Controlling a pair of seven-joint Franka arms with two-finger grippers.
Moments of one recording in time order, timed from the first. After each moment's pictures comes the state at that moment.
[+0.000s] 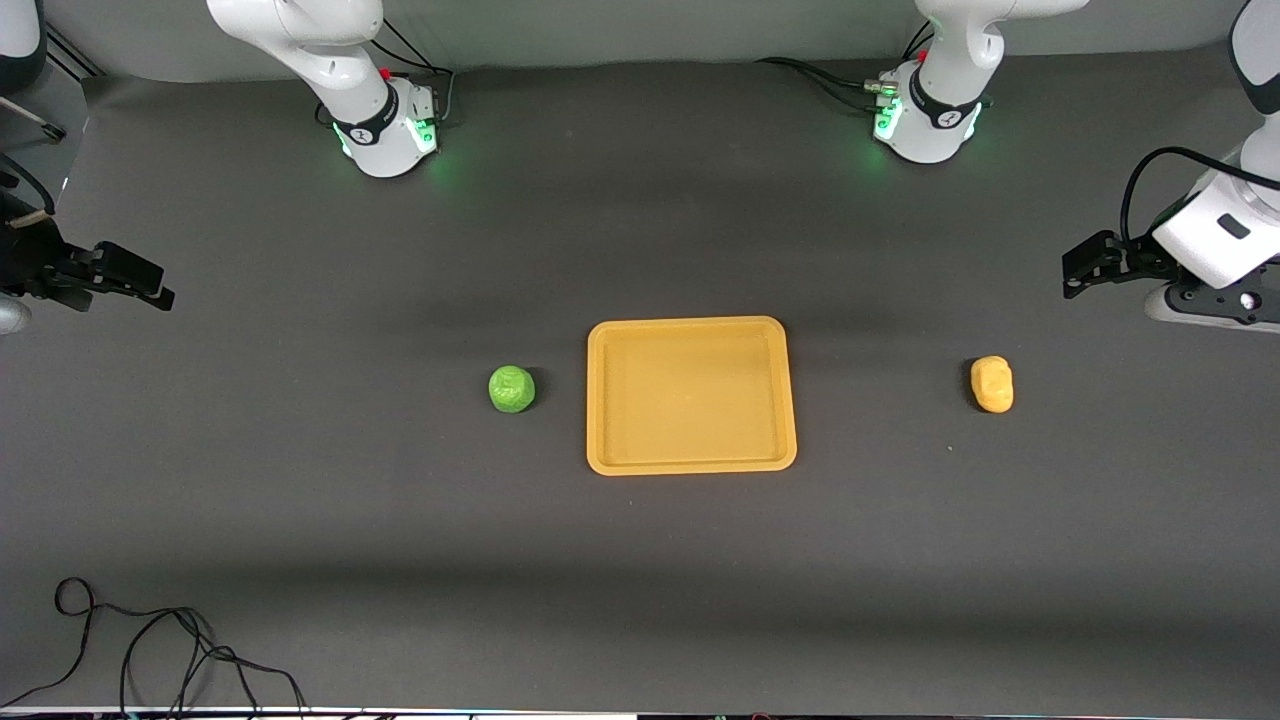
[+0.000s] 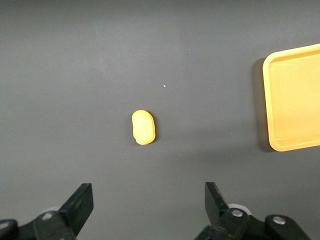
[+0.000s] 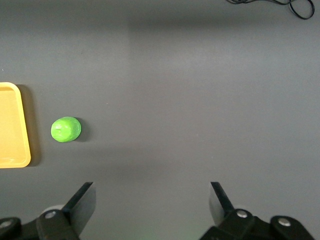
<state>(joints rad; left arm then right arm) 0.01 -0.05 -0.05 -1.77 0.01 1.70 0.10 -0.08 -0.01 0.04 -1.61 0.02 1.59 0.00</state>
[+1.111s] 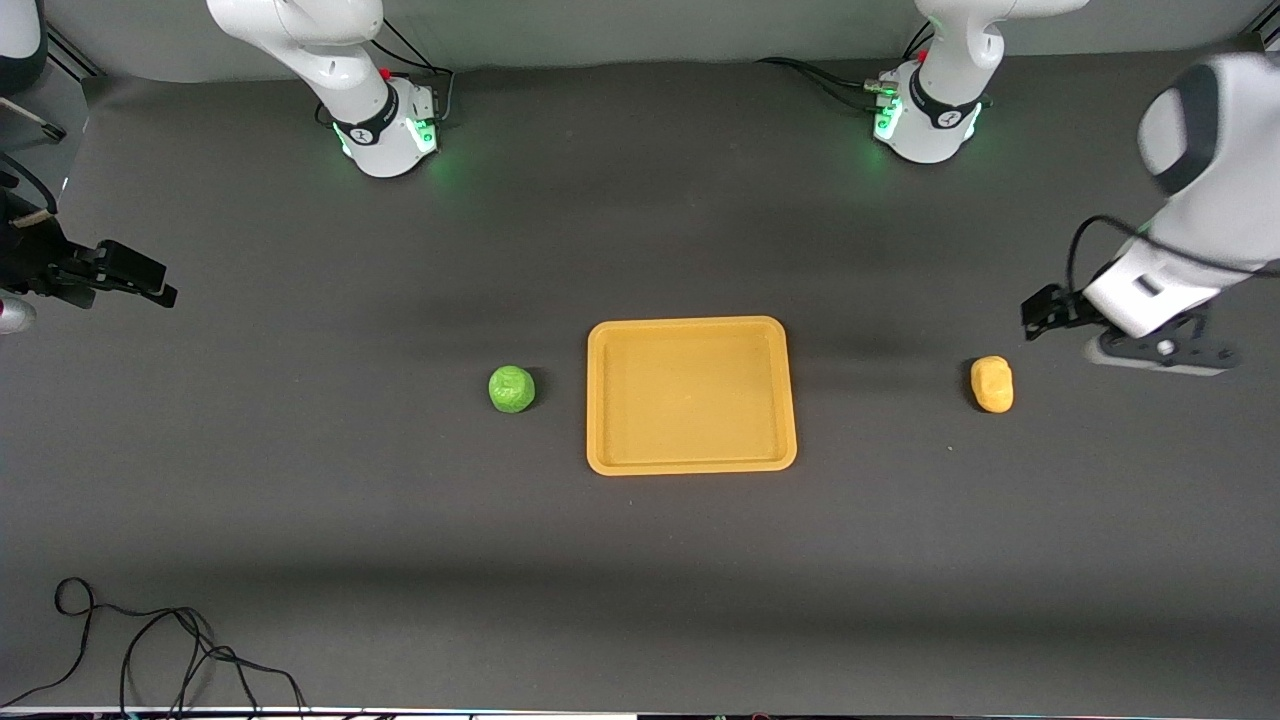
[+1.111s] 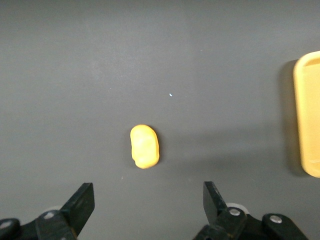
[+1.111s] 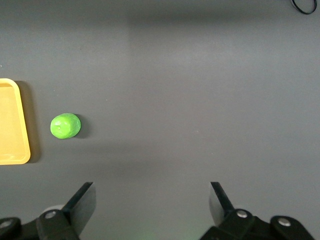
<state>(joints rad) 0.01 -0.03 -0.04 -2.10 0.03 2.09 0.10 -0.08 -0.01 0.04 -1.61 0.02 1.57 0.00</state>
